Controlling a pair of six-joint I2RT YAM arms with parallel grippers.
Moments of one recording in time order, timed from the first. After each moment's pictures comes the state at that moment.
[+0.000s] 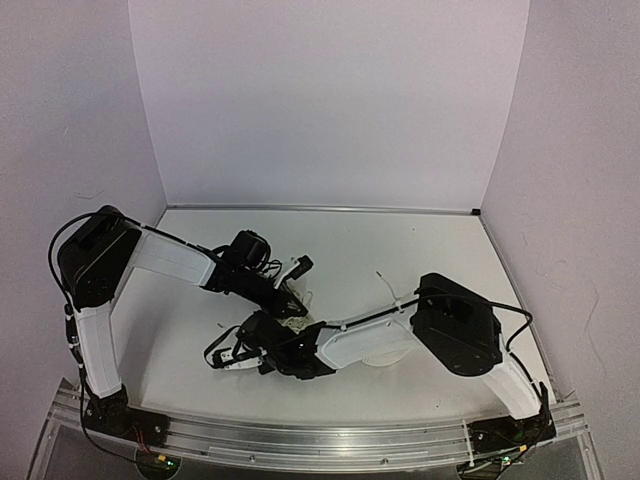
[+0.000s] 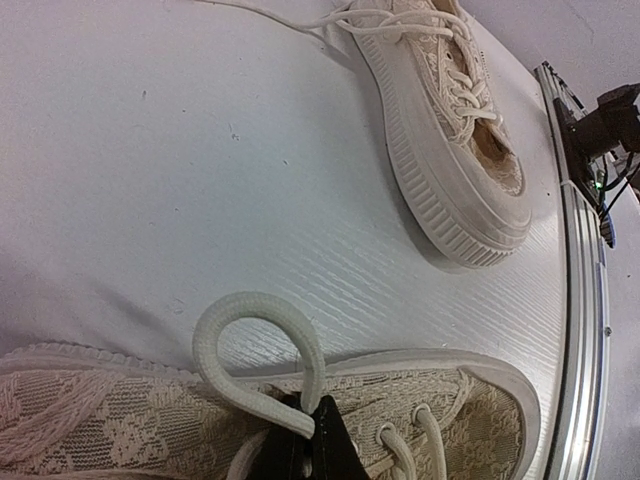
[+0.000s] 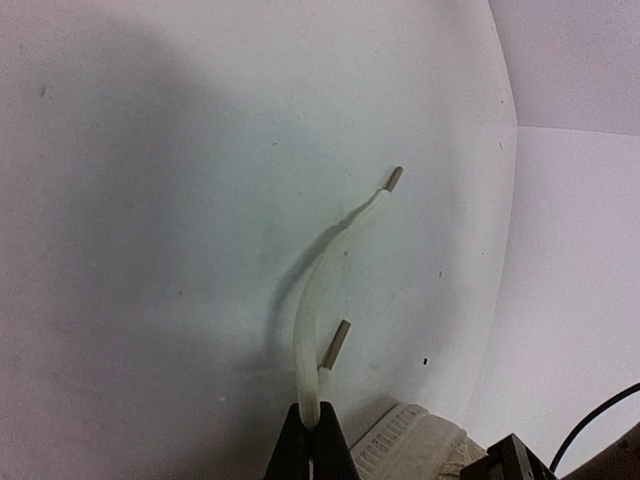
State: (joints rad) left arm -0.70 1.94 1.08 0.01 0.66 0.08; right arm 1.27 2.38 1.63 0.04 0.46 -1.02
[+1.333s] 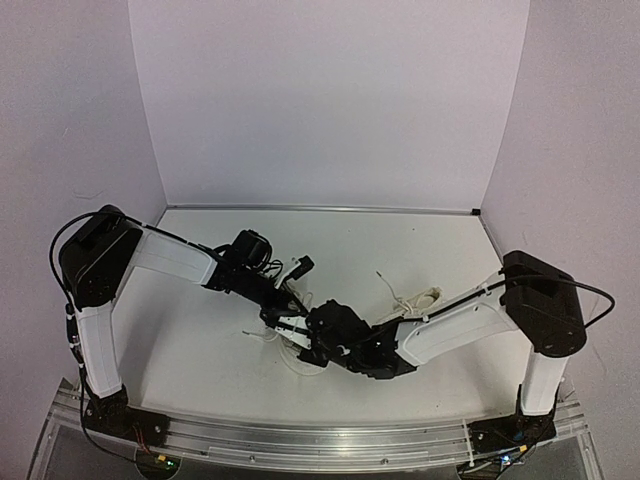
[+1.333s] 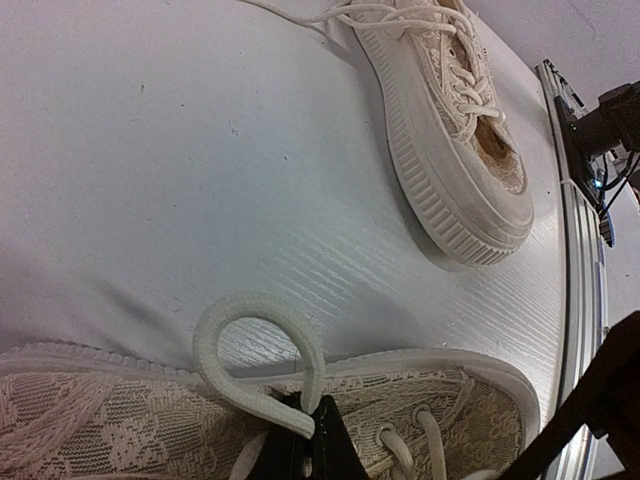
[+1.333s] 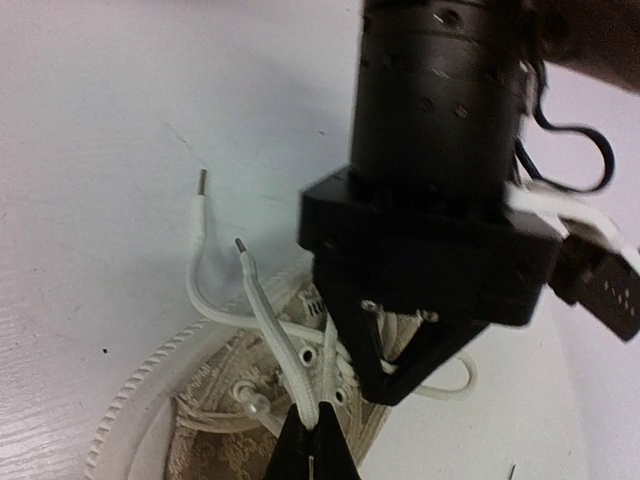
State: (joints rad) left arm -0.70 1.95 1.10 -0.02 0.66 0.08; right arm 1.23 1.94 1.04 0.32 0.44 -0.44
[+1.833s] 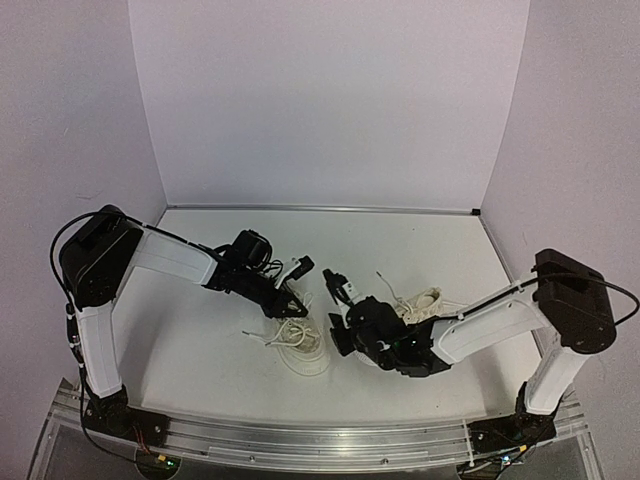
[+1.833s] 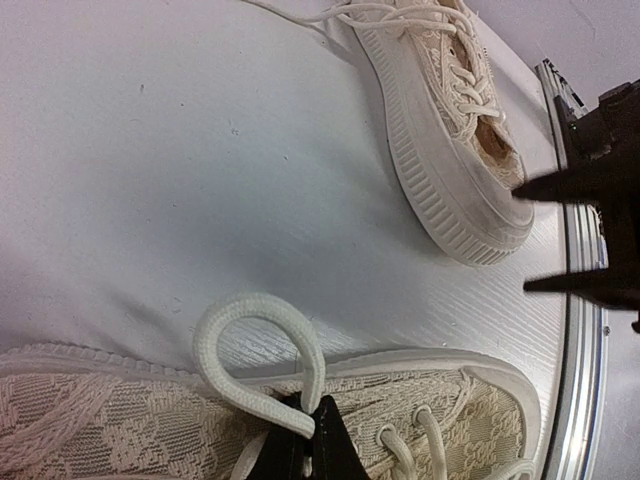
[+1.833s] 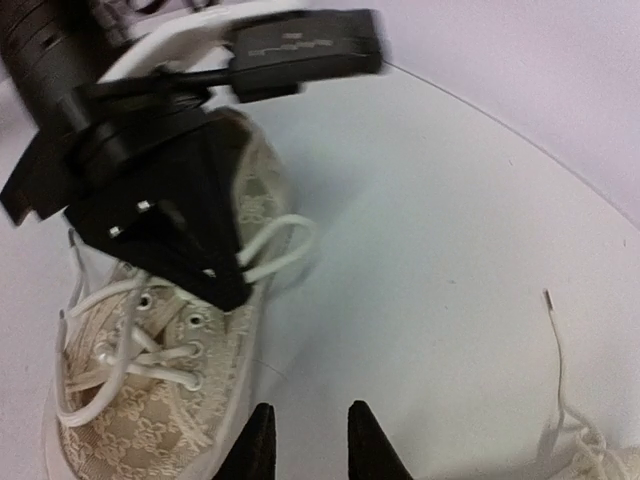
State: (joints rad) left arm -0.70 1.95 1.10 -0.02 0.66 0.08; right arm 1.17 1.78 0.81 0.42 0.59 0.15
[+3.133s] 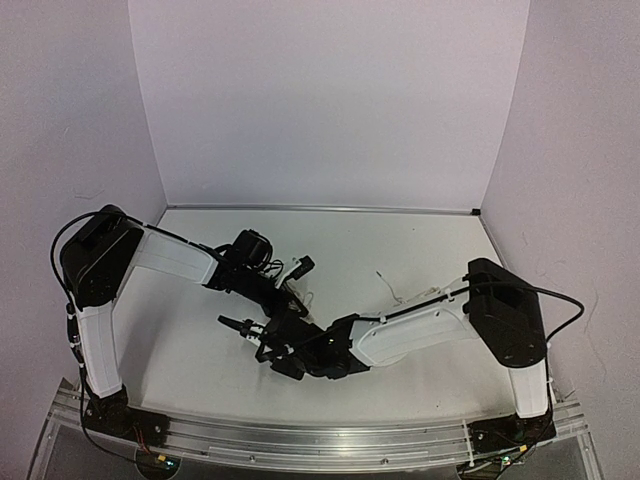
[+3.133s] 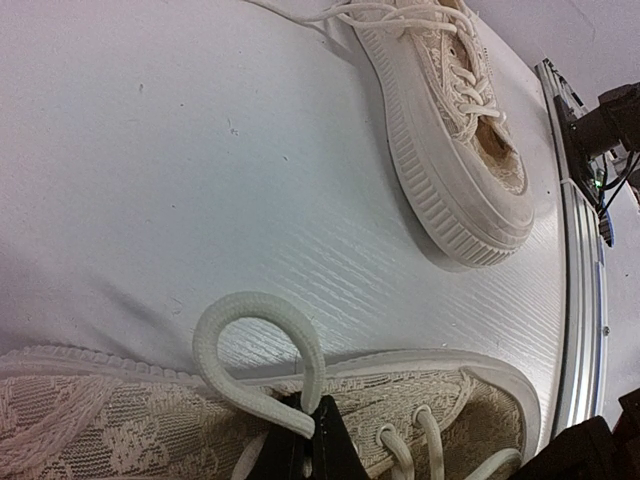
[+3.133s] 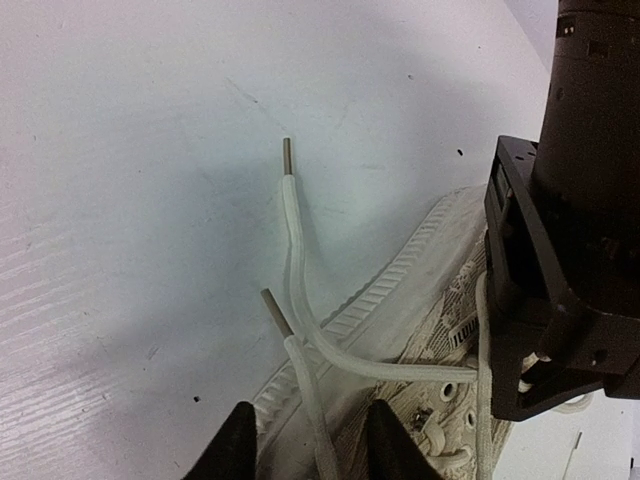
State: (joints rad) left arm -0.70 1.95 1.11 -0.03 0.66 0.08; right arm 1.29 2.13 1.39 -0.12 0.47 -0.19
